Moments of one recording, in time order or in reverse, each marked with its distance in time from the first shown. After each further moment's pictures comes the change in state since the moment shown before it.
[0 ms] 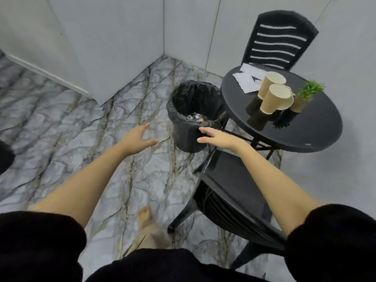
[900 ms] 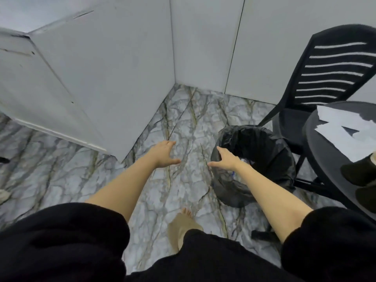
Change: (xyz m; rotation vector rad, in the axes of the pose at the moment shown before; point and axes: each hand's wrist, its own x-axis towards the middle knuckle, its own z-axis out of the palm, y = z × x) left_hand 0.401 -0.141 -0.238 0.498 -0.212 0.125; right_hand 0.444 -0.148 -0.074 -0.174 0.178 0.242
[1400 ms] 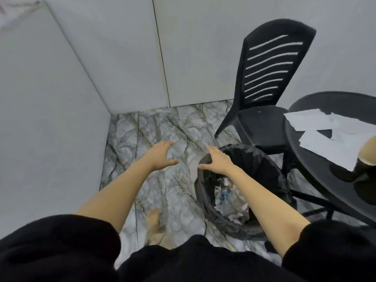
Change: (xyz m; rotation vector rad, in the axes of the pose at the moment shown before) left_hand 0.306 0.039 -0.147 0.130 -0.098 0.420; right_hand 0.168 0.014 -0.149 0.200 0.289 0.255
